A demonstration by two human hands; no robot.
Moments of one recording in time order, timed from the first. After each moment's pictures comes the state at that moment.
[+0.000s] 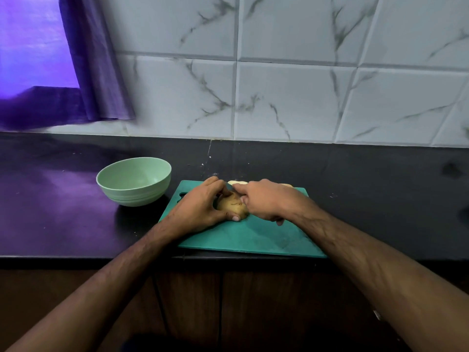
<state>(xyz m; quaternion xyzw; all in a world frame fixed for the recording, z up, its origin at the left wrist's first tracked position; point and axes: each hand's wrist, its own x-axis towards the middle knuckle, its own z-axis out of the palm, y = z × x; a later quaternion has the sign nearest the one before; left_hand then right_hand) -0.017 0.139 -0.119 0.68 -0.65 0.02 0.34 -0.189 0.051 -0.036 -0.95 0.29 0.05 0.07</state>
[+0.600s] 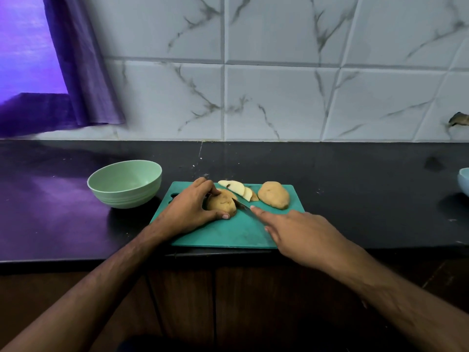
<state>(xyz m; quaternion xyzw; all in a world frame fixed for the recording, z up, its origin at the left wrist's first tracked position) -0.023 0.146 -0.115 0.71 -0.63 0.01 0.32 -0.289 0.083 -0.053 -0.96 0.29 0.02 -0.01</state>
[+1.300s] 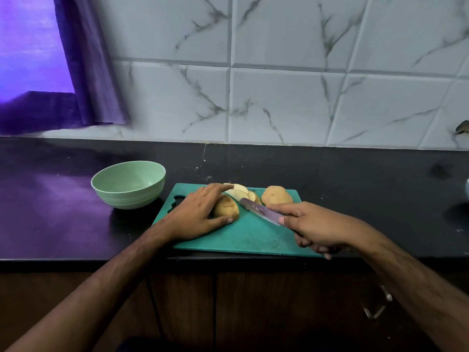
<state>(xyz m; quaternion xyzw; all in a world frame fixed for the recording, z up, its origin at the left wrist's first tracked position) -0.025 0.148 -0.117 0.69 -0.69 0.01 0.23 -0.300 0.049 -0.034 -0.86 0.35 0.01 0.38</state>
